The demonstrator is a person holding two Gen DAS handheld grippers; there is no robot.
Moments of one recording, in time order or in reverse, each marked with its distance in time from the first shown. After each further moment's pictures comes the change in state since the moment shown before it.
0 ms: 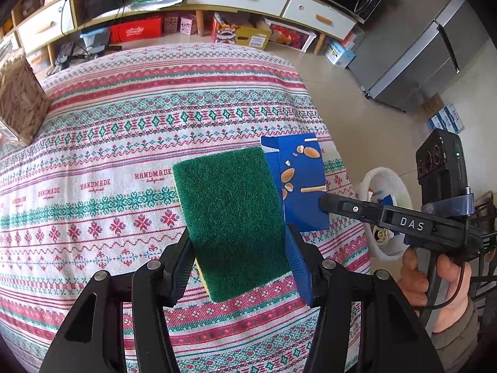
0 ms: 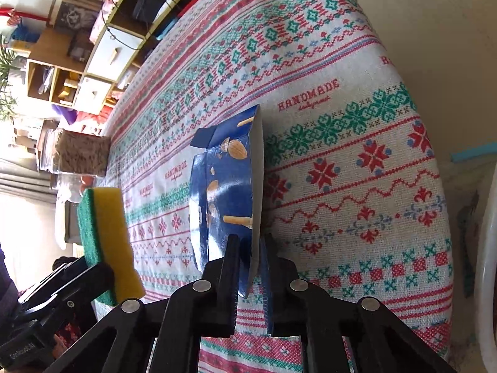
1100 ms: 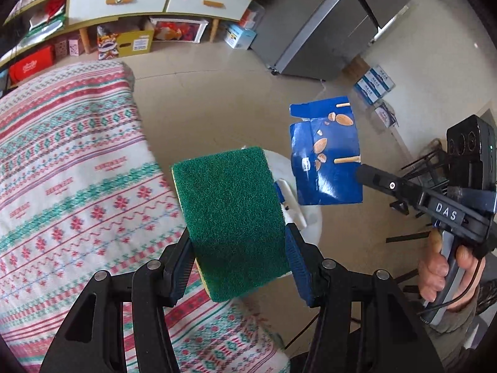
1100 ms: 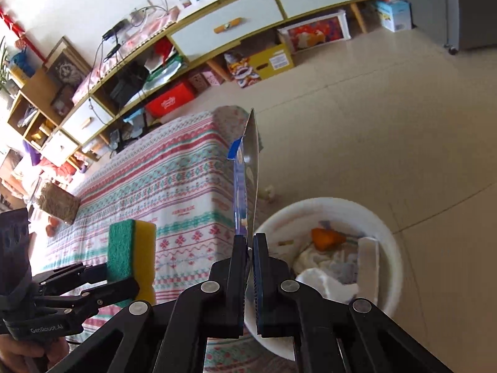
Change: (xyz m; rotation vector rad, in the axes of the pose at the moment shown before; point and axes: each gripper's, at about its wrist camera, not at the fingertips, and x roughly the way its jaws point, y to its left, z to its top) left arm 0.046 -0.195 -0.002 0.232 0.028 -0.320; right arm -0.212 -0.047 -0.038 -0.119 -0.365 -0.304
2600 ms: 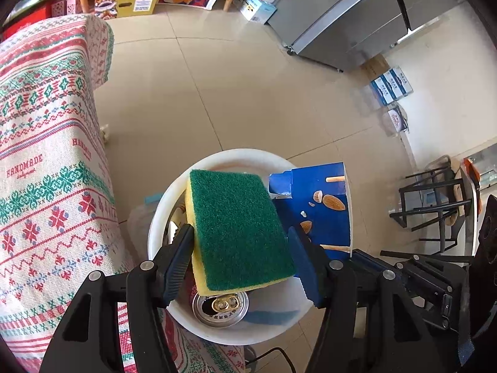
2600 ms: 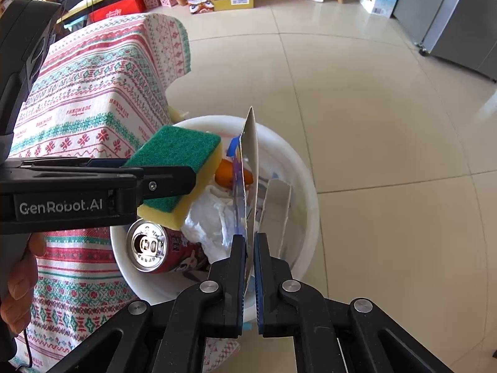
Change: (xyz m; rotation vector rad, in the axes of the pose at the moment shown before) left arm 0.102 -0.006 0.041 -0.126 0.112 0.014; right arm 0.052 -0.023 -0.028 -0.215 0.235 -0.304
